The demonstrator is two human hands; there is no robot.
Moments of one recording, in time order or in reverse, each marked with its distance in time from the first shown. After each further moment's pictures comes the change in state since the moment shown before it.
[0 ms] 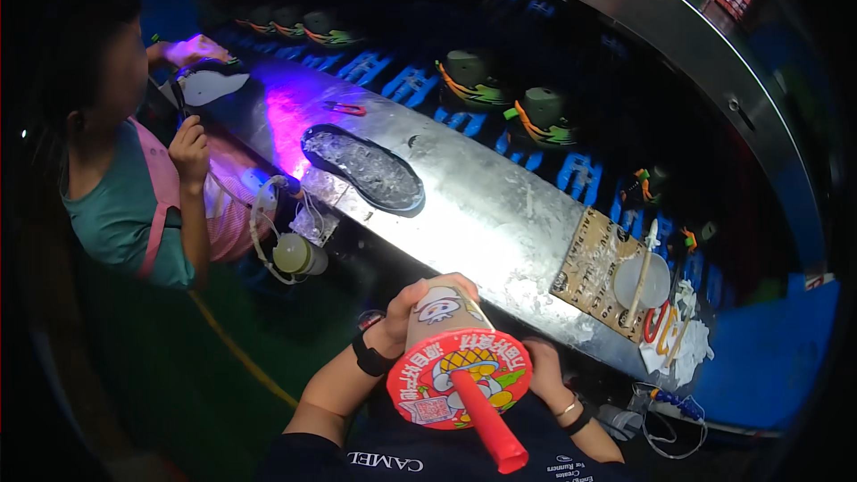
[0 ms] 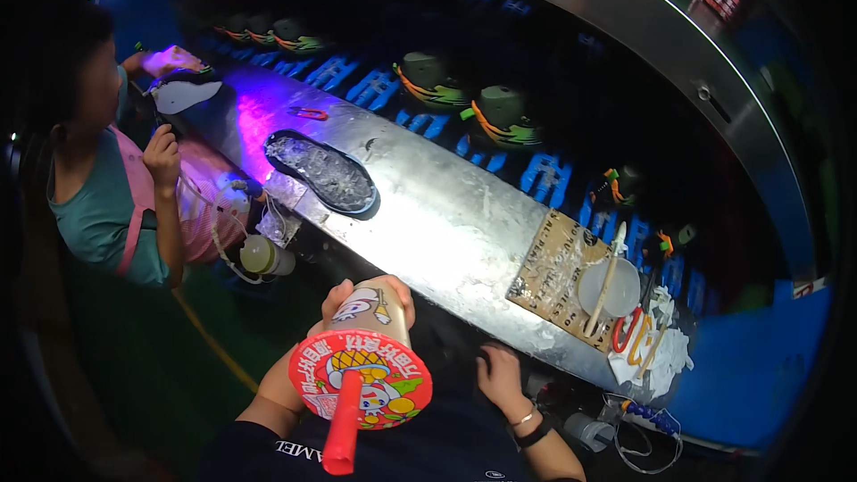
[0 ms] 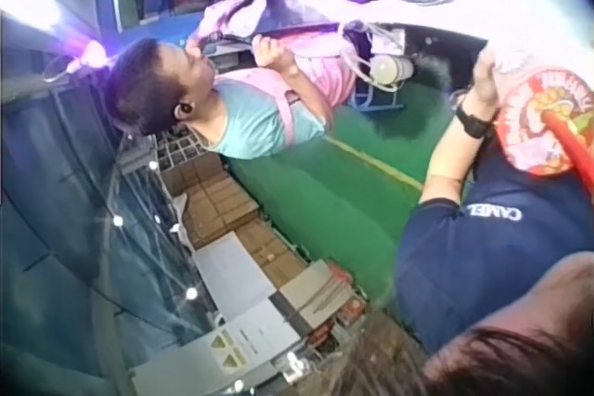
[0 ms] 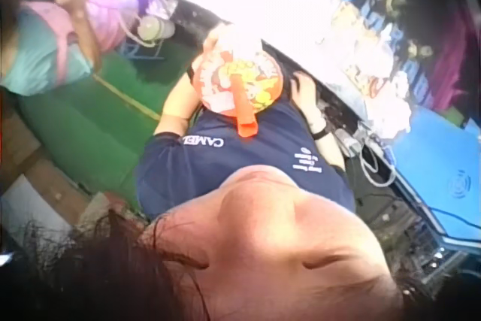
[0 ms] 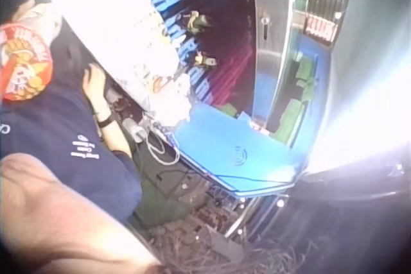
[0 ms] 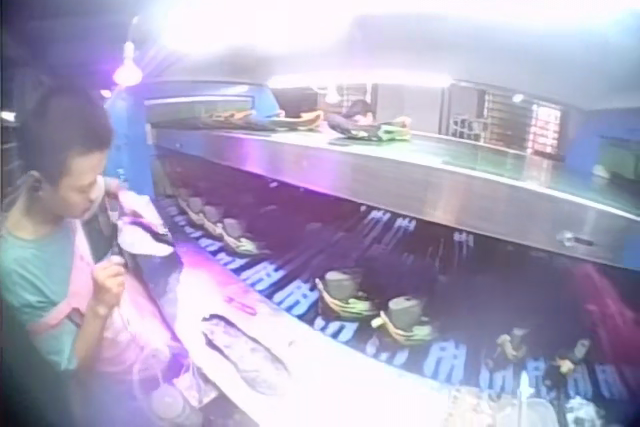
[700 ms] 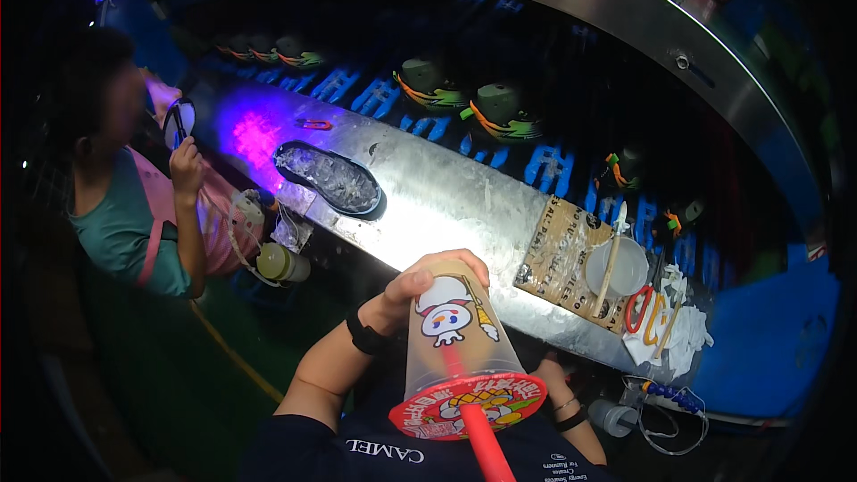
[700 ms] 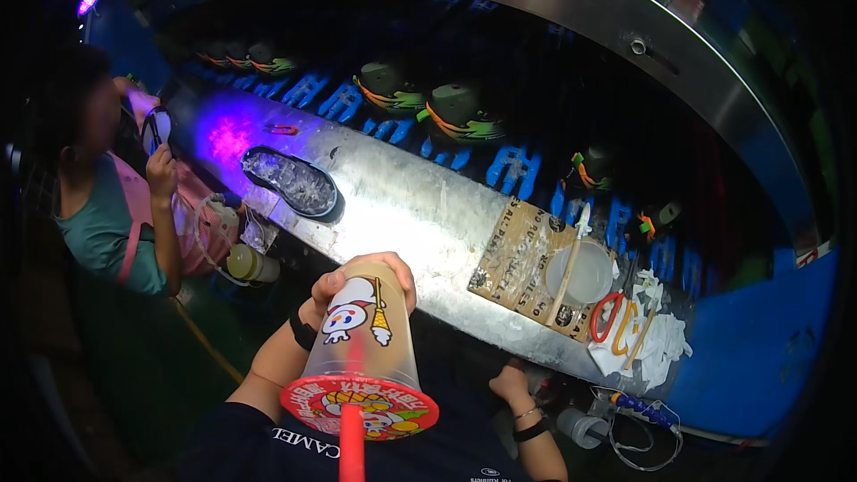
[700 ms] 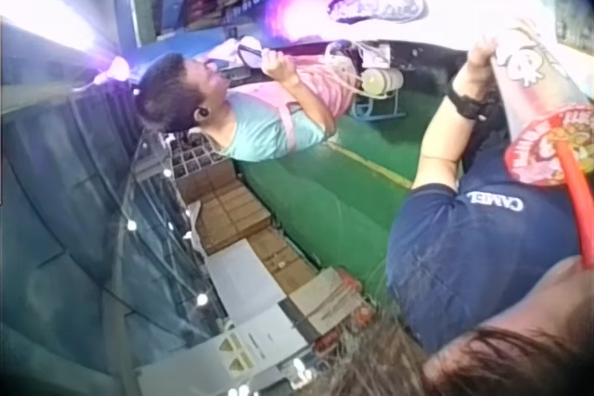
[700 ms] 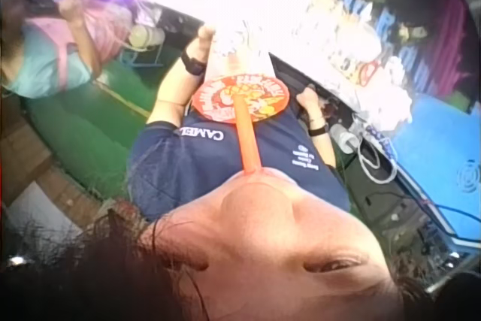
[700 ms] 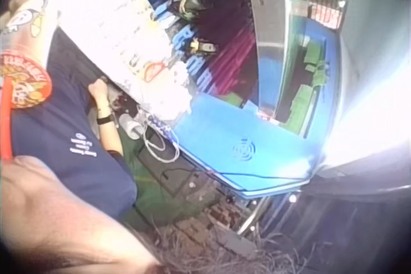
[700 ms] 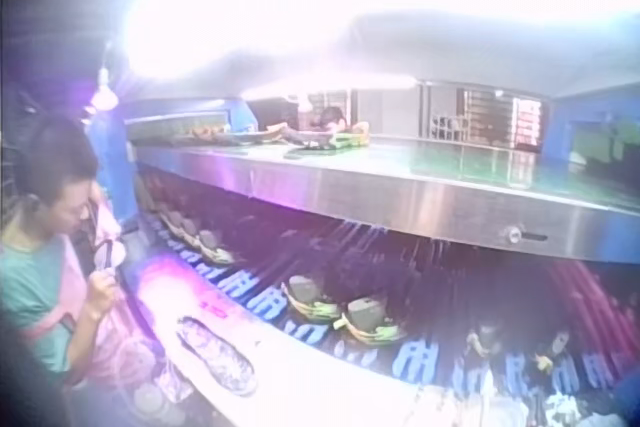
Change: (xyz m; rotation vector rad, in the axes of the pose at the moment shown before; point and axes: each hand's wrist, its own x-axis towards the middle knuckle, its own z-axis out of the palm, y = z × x) left_hand 0.067 -0.002 0.054 0.395 -0.039 -0.118; right_hand -0.064 0.089 0.012 -0.208 -0.323 0.688
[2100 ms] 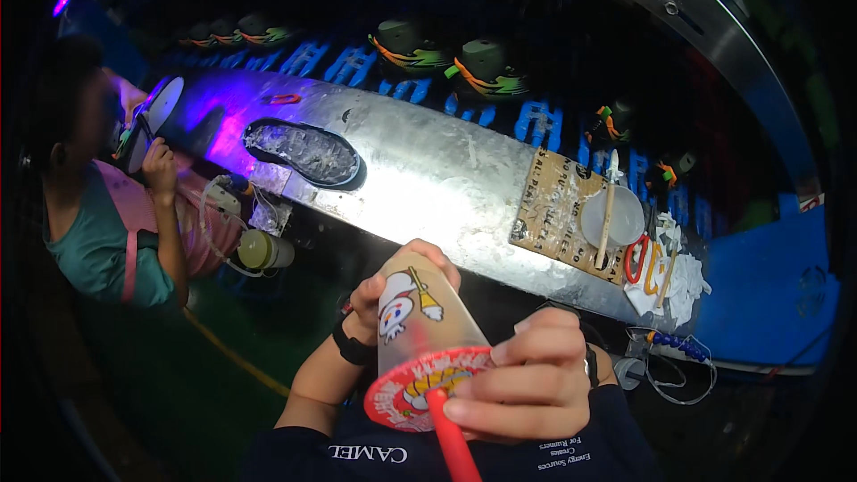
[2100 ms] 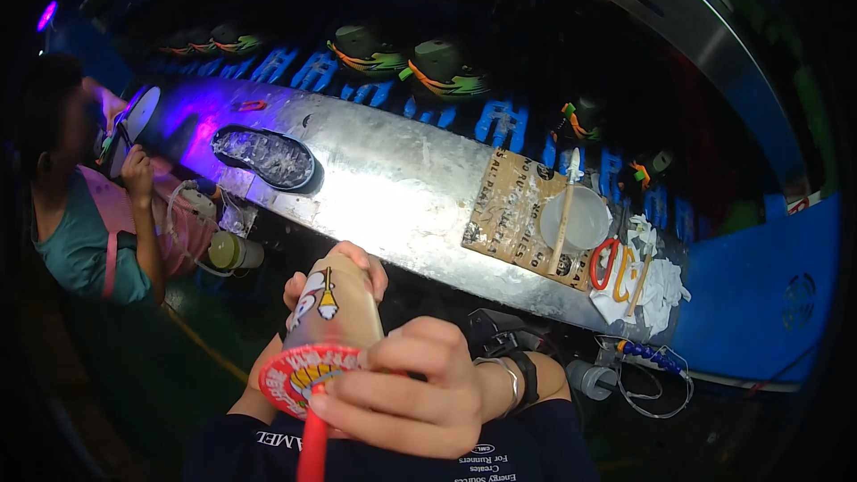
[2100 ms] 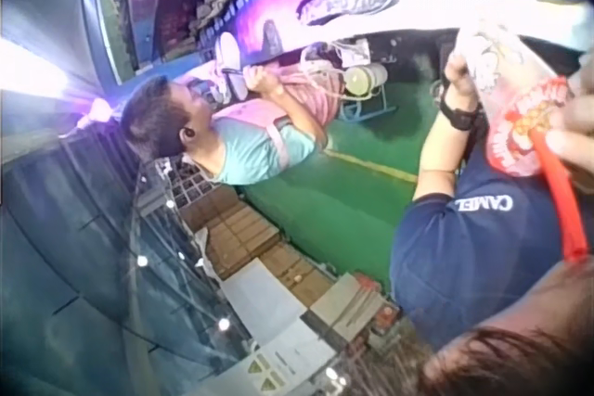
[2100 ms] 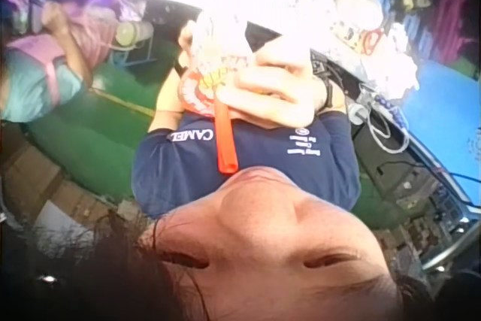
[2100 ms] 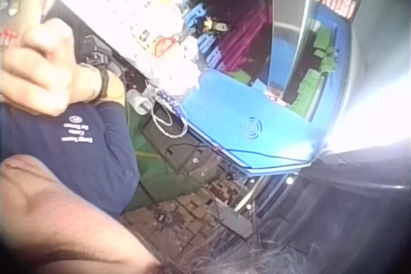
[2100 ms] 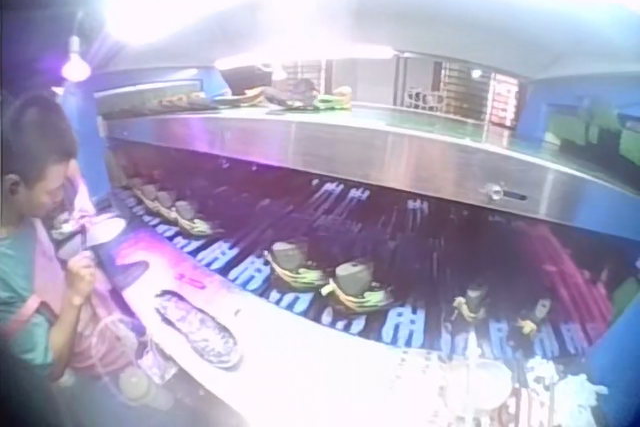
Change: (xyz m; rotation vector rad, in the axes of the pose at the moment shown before) left_hand -0.048 -0.020 -0.001 -0.257 0.081 0.143; right_hand -0.157 -0.253 -0.229 0.576 0.943 -1.572
